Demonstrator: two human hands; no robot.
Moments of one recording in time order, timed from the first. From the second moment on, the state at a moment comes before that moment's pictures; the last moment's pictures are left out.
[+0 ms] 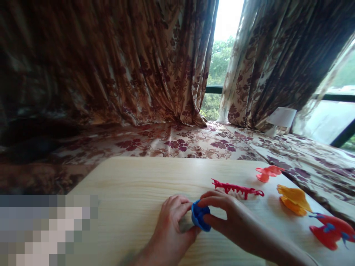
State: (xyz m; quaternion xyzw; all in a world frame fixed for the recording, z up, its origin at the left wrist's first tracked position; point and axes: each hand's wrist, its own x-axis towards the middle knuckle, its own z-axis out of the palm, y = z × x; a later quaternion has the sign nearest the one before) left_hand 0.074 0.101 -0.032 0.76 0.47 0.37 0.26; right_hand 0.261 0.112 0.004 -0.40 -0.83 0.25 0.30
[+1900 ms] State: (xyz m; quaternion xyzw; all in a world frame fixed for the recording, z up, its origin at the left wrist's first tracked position) left_hand 0.074 0.080 -0.008 0.69 0.37 0.36 0.51; right_hand 0.260 0.103 0.021 -0.37 -0.80 0.31 0.36
